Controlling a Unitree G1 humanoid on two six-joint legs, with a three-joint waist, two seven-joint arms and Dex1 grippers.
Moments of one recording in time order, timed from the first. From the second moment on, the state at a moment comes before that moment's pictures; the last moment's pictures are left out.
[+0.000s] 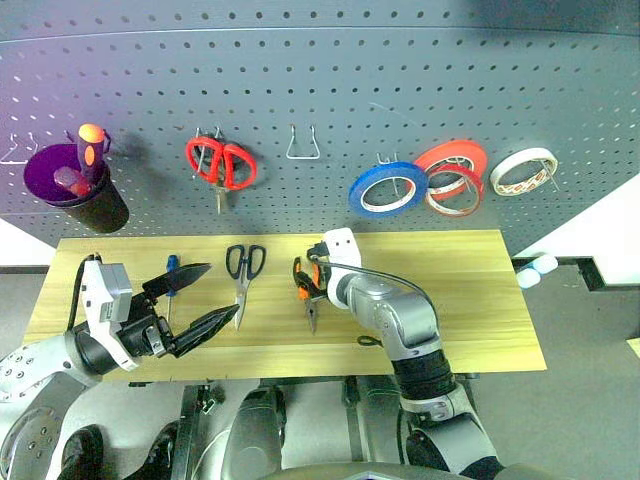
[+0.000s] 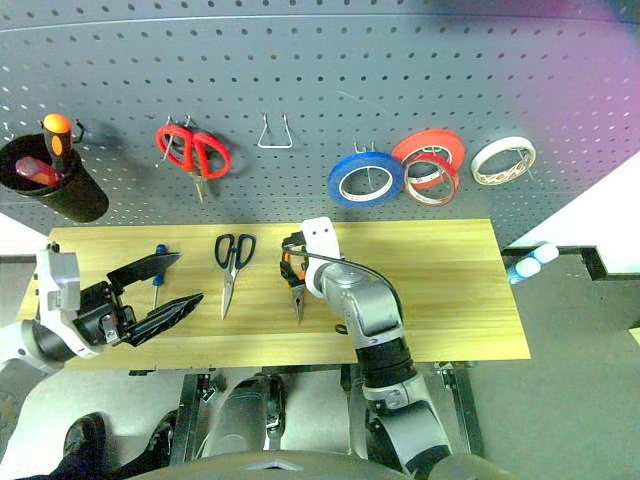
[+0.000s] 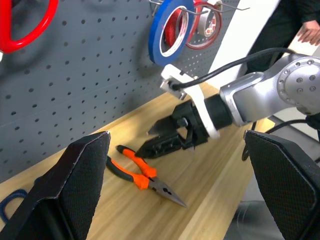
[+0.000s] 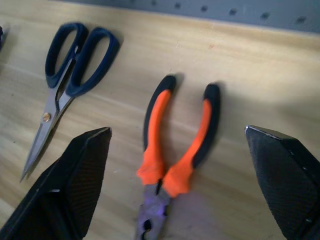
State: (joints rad) left arm 0.27 0.69 0.44 -0.55 -0.82 0.41 -0.92; right arm -0.47 0.15 0.17 -0.02 0.11 1.05 0.07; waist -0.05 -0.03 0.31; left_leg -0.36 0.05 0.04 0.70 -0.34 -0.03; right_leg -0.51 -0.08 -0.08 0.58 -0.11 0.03
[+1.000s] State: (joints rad) left arm 0.27 0.71 0.45 -0.62 -0.86 0.47 -0.86; right arm -0.48 0.15 0.20 0.05 0.18 1.04 -0.05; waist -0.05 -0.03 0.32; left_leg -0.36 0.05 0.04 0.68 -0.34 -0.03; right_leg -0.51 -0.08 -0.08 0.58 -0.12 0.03
